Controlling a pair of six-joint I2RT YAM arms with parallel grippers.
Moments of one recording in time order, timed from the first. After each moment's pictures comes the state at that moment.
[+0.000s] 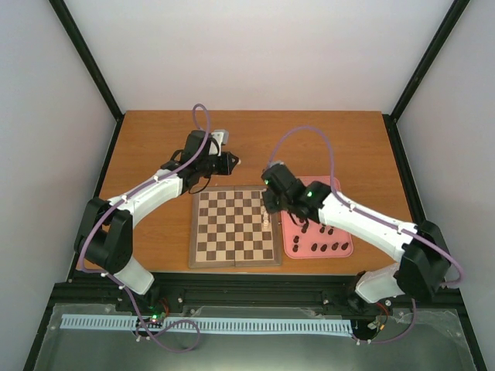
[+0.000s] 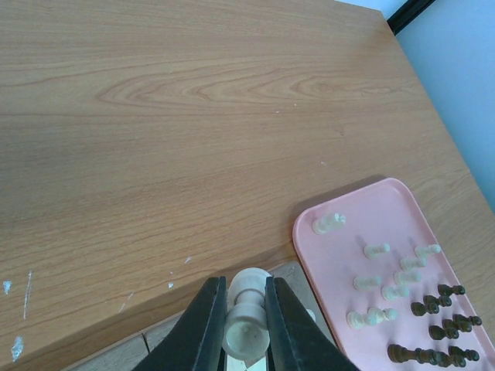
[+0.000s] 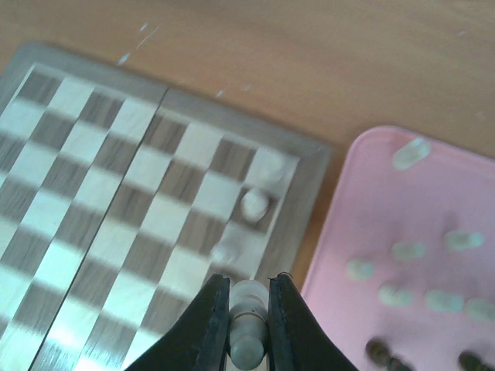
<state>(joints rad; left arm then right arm) -0.46 1.58 1.10 -0.13 0.26 -0.42 0.80 1.43 1.12 -0.60 0.26 0.37</state>
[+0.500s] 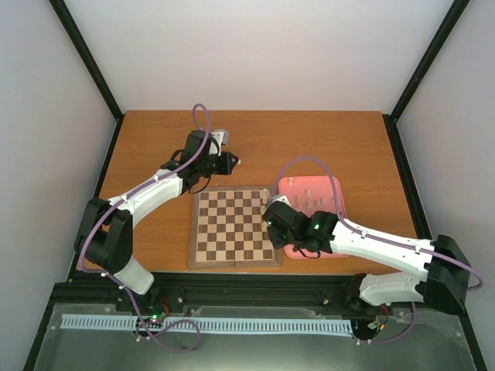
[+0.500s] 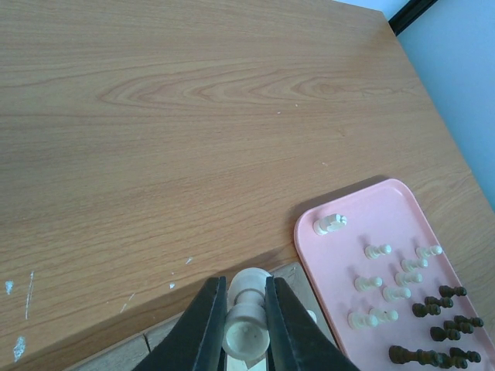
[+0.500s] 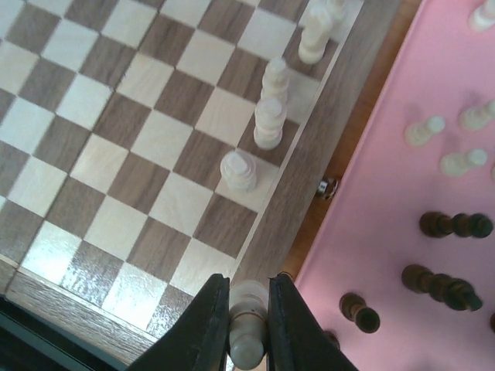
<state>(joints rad) -0.46 1.58 1.10 -0.13 0.25 -0.42 1.05 1.22 0.89 -0.71 0.28 0.52</state>
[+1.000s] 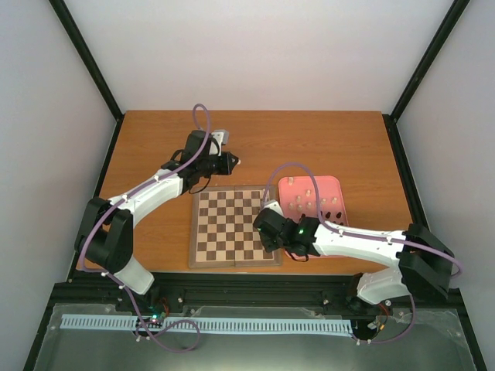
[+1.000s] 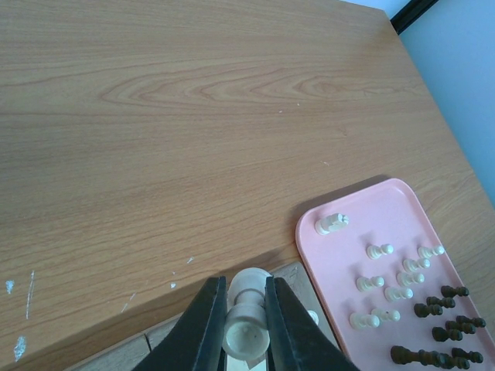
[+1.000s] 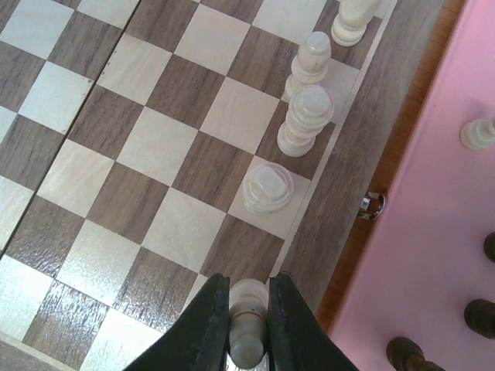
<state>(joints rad) -0.46 1.59 1.10 -0.13 0.25 -0.42 1.09 1.35 0.79 -0.51 0.31 0.56</state>
